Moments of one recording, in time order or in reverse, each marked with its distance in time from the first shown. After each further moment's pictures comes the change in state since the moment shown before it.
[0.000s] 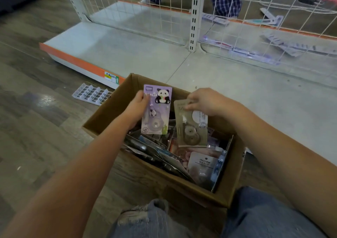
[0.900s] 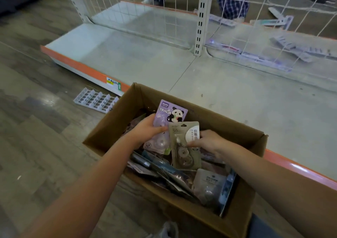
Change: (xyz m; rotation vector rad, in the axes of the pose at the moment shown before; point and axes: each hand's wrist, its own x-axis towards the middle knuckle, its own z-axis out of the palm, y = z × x) left_hand 0.005 -0.014 0.005 0.056 -0.270 -0.054; right_hand 0.020 0.028 0.084 0.942 -0.107 0.481
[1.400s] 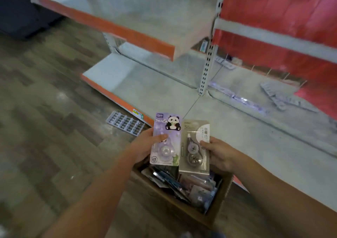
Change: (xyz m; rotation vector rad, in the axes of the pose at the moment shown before) left_hand -0.132 0.216 -0.091 -0.483 -0.010 -0.198; right_hand -0.176 -0.196 -0.062 0.536 -0.148 0.066
